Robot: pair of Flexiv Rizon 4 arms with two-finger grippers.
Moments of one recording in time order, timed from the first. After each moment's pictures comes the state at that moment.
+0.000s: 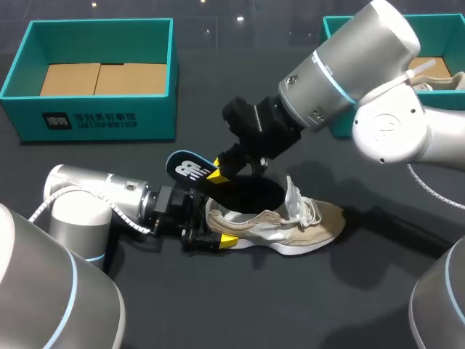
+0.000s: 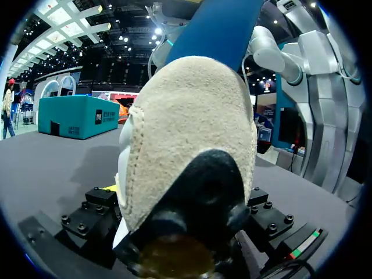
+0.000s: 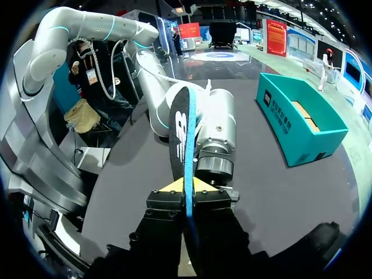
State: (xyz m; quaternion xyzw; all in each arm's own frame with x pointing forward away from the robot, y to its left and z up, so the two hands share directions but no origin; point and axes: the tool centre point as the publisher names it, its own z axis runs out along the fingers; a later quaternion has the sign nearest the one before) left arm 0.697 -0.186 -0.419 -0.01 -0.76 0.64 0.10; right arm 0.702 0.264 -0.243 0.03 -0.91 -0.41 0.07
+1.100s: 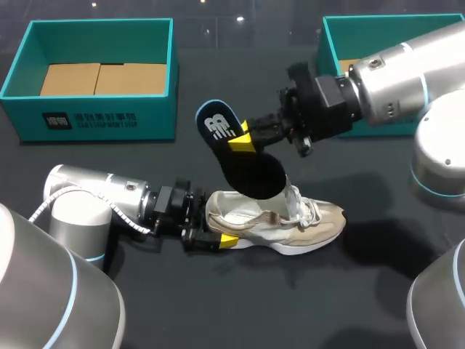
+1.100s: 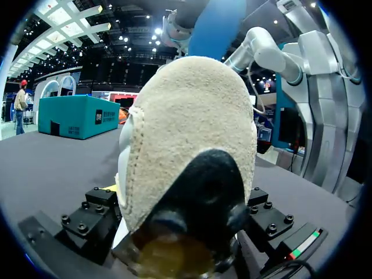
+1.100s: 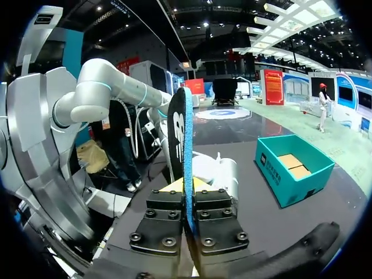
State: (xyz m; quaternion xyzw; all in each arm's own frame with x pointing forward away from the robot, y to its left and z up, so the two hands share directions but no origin) left arm 0.697 -0.186 -0.419 -0.01 -0.76 0.64 0.10; right arm 0.670 0.219 -0.127 0.01 -0.80 -0.59 0.08
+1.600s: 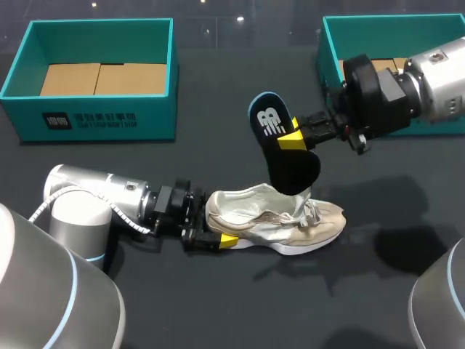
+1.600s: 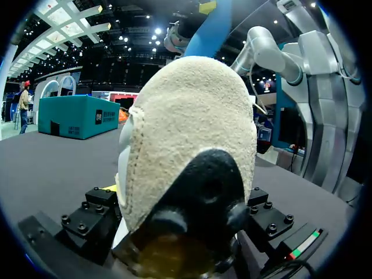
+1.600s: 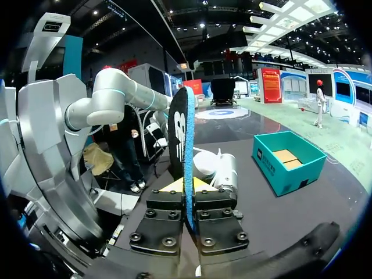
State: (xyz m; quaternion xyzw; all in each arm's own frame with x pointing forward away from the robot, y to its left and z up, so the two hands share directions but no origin) left arm 0.697 -0.186 -0.419 -0.01 -0.76 0.64 0.10; right arm 0.659 0.154 -0.107 0.00 -0.80 -0.59 0.08
